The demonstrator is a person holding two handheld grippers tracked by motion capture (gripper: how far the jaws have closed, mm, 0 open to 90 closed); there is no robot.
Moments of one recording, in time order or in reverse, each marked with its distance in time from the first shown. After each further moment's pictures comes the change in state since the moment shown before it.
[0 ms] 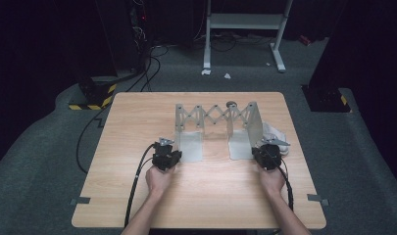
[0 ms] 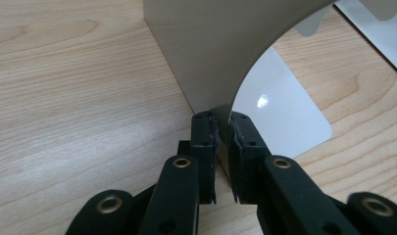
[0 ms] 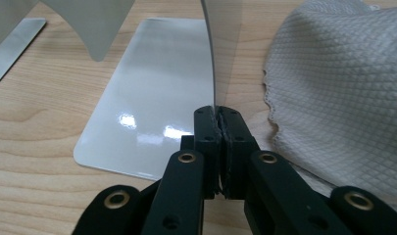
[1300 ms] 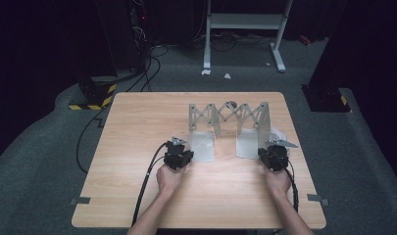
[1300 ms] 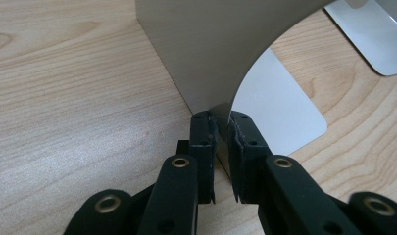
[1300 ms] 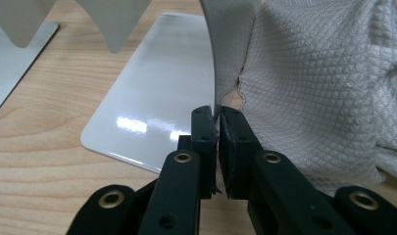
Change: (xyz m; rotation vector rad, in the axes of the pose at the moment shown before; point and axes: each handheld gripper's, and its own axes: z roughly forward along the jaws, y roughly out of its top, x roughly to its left) left arm -0.028 0.008 0.016 0.007 -0.057 0.036; right arm -0.017 -0.005 -0.011 -0.006 -0.029 0.022
